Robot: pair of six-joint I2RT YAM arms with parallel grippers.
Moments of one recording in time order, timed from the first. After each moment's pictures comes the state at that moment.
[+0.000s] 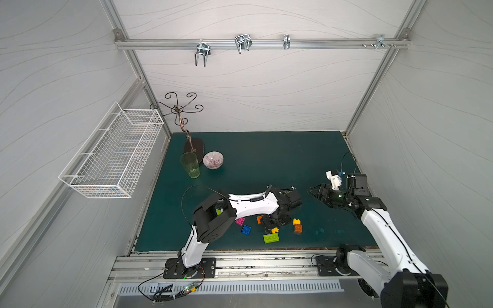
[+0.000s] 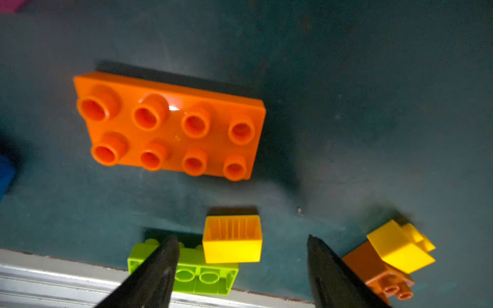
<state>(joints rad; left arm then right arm) -1.11 2.02 1.46 -0.97 0.11 -1.56 0.01 0.94 0.64 -0.59 -0.73 0.43</state>
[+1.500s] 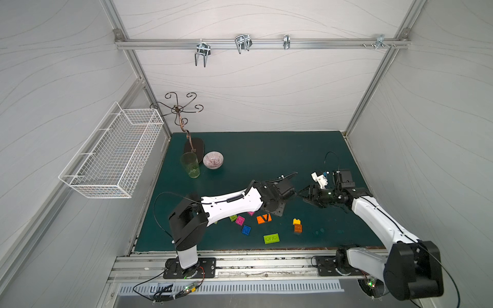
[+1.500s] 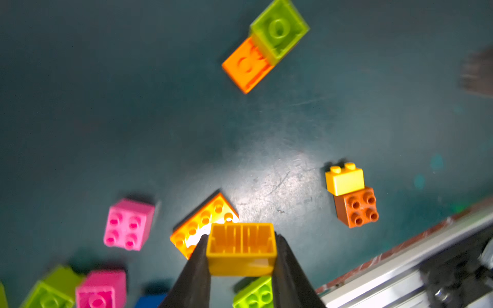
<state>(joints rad) -1.07 1.77 1.33 -0.76 -0.14 -0.50 0.17 1.17 0.70 -0.58 -0.85 0.43</state>
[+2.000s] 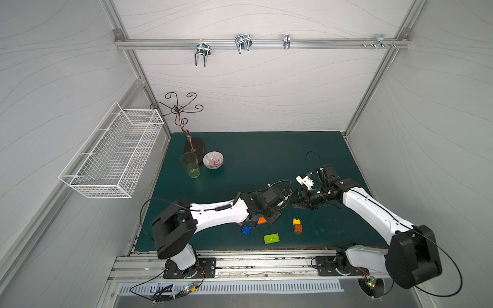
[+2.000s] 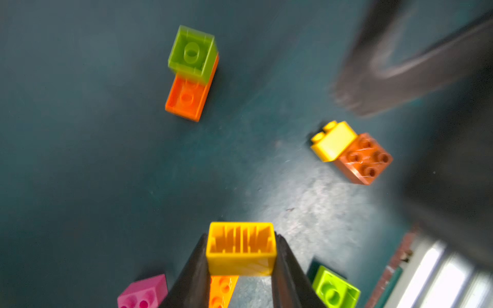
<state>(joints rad) -1.08 1.54 0.98 -0.33 -0.04 -0.08 0.36 1.25 0.83 -0.75 -0.87 0.42</state>
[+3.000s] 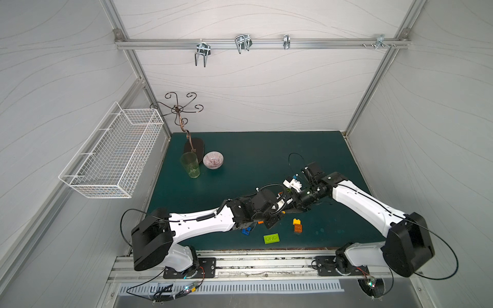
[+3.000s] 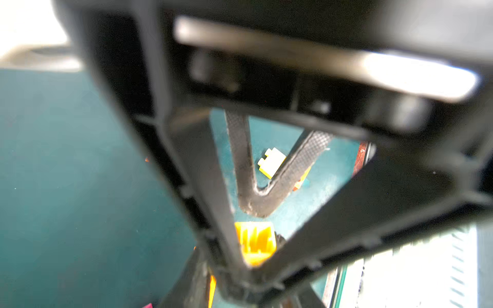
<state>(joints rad) -1.09 1.43 0.89 -0.20 0.04 -0.01 0.54 1.34 0.96 -0.90 -0.83 0.36</state>
